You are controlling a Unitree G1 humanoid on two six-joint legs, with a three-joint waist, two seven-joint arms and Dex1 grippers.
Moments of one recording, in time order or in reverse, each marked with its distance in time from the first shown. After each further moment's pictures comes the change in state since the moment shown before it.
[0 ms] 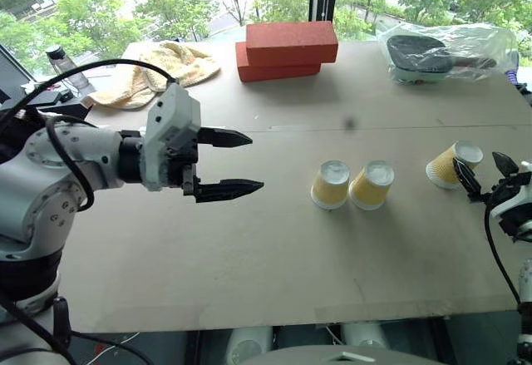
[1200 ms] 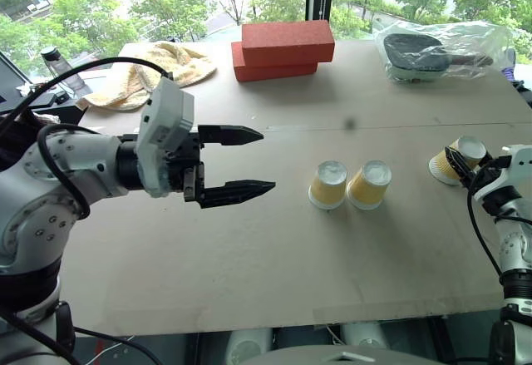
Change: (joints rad) left arm 0.017 -0.028 0.051 -0.057 -0.188 -0.023 0.094; right arm -0.177 -0.012 0.060 0.251 -0.045 -0.082 0.060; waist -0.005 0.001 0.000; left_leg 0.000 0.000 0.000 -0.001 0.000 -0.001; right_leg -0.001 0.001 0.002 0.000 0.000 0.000
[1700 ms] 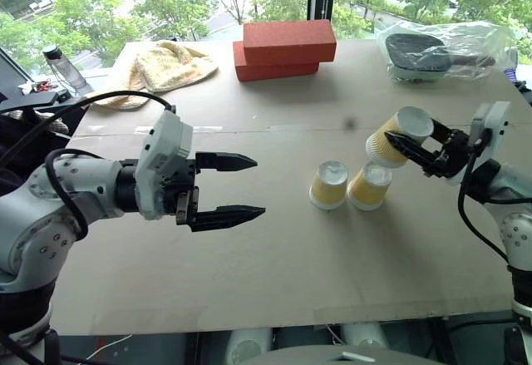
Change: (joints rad) left arm 0.162 0.022 0.018 -0.002 0.017 -0.051 -0.081; right arm 0.011 -0.097 0.228 -0.712 0.304 0.458 0.138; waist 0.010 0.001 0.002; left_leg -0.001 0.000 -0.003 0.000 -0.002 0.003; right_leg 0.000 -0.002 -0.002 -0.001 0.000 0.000
